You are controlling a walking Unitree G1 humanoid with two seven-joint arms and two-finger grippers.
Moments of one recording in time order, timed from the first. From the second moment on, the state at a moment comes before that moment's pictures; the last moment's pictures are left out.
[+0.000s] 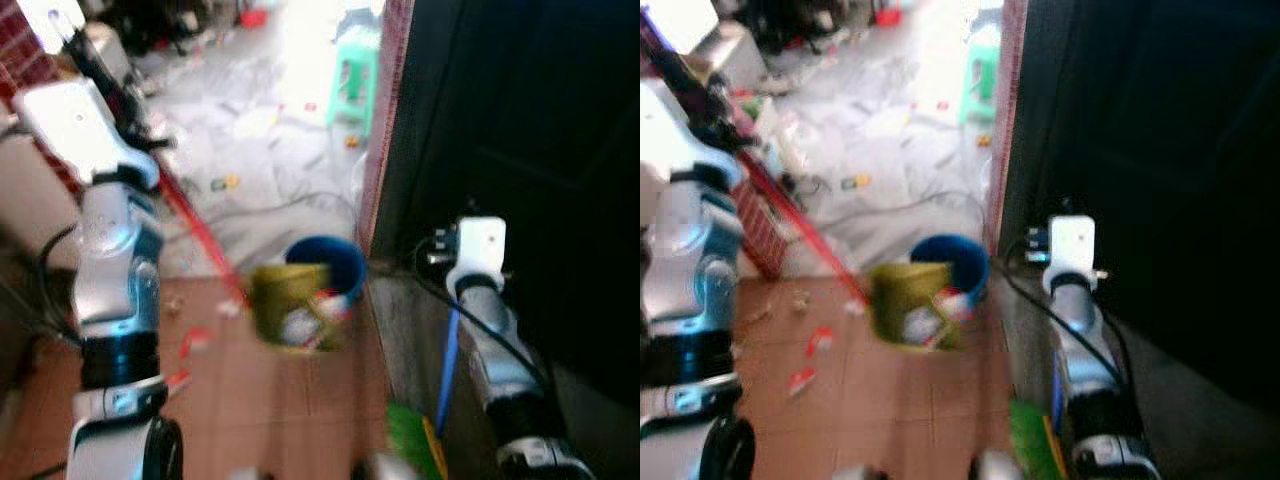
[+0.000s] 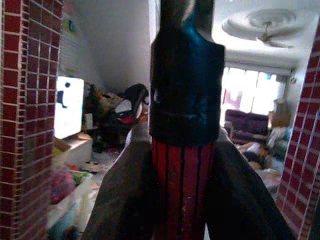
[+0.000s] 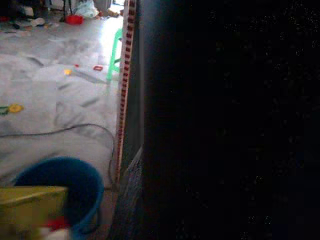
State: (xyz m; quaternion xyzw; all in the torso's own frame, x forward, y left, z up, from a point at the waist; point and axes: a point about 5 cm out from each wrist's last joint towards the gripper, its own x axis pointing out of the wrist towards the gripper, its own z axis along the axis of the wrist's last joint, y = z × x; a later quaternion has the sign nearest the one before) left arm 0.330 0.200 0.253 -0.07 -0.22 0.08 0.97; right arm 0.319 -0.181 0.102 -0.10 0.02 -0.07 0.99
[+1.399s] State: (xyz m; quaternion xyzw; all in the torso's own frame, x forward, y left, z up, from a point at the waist) left arm 0.340 0.195 0.266 0.00 -0.28 0.11 0.96; right arm 0.323 -0.171 0.106 -0.12 0.02 -0.05 0.99
